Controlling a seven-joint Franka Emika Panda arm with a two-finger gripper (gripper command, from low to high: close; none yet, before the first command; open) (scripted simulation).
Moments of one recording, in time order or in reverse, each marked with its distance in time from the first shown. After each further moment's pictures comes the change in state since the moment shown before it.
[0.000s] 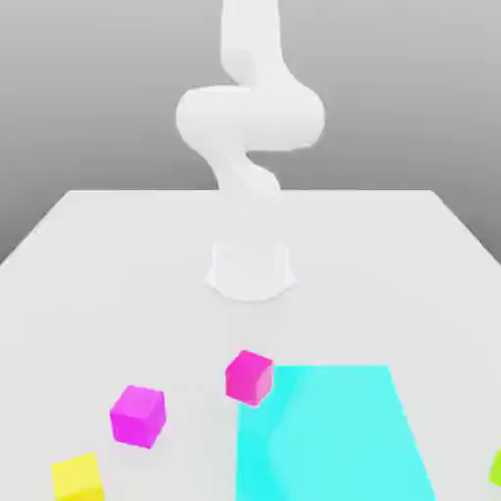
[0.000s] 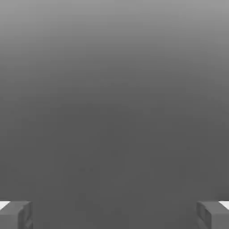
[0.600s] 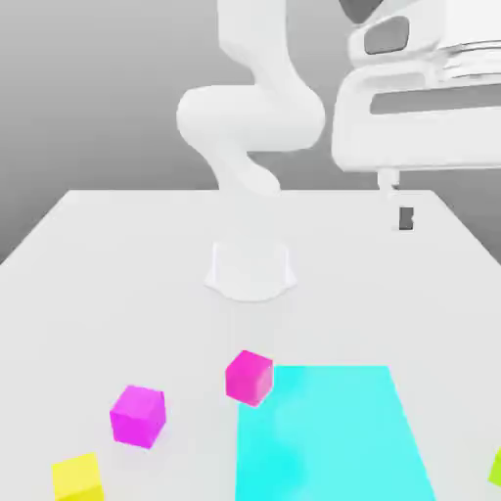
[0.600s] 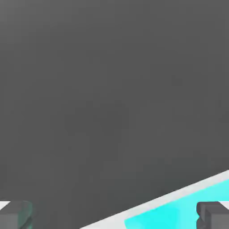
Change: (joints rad) arm -0.019 0.657 0.348 0.072 -0.155 0.150 0.789
